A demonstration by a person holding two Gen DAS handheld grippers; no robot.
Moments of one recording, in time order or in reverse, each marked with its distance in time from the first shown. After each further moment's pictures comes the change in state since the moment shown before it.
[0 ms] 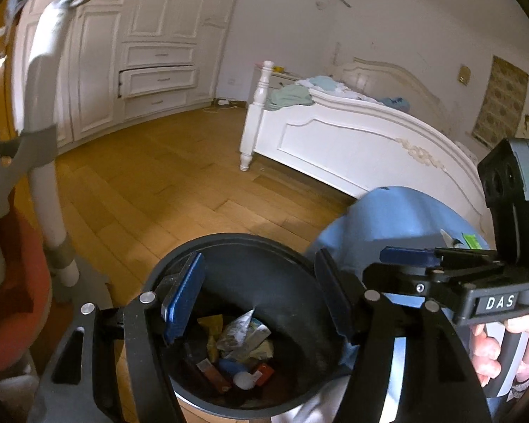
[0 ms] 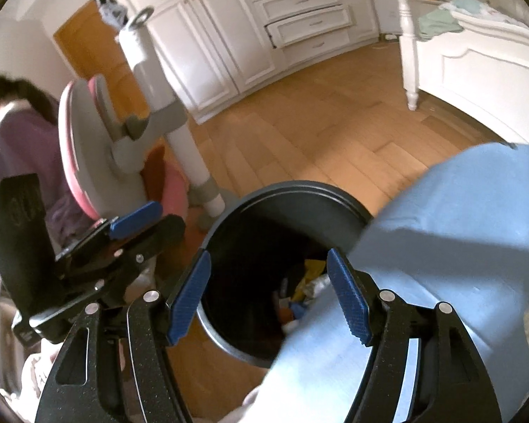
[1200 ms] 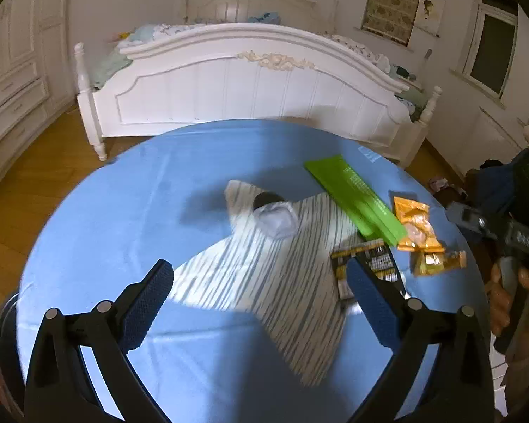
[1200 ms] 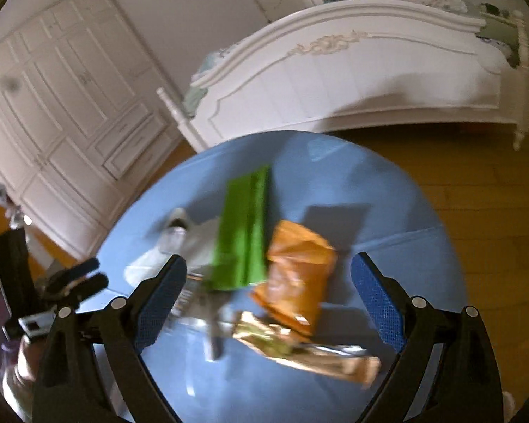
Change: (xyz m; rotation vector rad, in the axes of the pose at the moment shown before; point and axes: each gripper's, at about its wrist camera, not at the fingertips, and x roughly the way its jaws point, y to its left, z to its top) left arm 0.105 -0.303 -0.017 0.399 0.257 -0.320; right arm -0.288 -0.296 -0.207 0.536 -0.386 -0.425
